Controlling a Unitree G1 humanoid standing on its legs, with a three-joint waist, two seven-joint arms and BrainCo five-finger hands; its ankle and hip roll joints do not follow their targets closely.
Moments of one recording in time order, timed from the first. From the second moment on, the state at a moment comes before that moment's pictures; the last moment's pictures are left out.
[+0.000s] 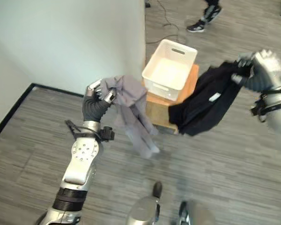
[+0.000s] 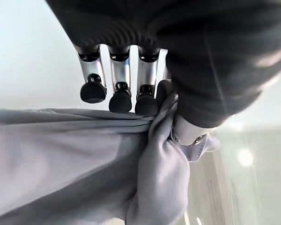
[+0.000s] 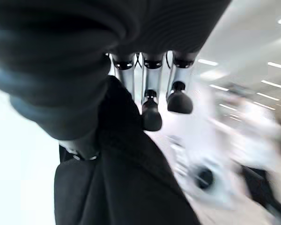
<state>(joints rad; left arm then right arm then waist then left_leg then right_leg) -0.21 0.48 -0.04 -0.14 -0.31 -0.15 0.22 -0.51 -1.02 0.07 -0.17 -0.39 -0.07 -0.20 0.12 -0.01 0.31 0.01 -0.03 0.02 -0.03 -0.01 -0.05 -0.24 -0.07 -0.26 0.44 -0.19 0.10</state>
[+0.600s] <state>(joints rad) 0.03 0.44 -0.05 -0.17 -0.35 -0.16 0.16 -0.79 -0.94 0.20 0.07 -0.35 -0.03 -0.29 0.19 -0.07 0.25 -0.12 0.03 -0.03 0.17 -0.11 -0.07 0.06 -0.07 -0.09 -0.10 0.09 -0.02</state>
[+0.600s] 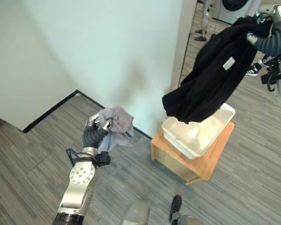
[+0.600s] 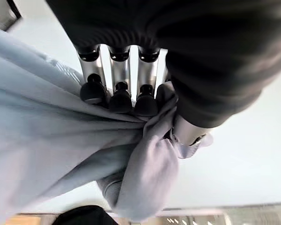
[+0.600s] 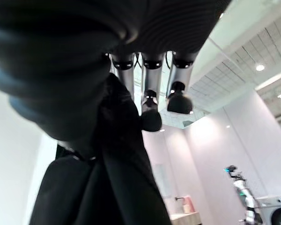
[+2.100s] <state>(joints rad) 0.03 0.43 -0.24 -0.14 -0.47 -0.15 0.08 -0.55 -0.65 0.37 0.56 -0.50 0.05 -0.19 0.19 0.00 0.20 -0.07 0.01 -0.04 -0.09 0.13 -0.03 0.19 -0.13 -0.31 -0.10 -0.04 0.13</state>
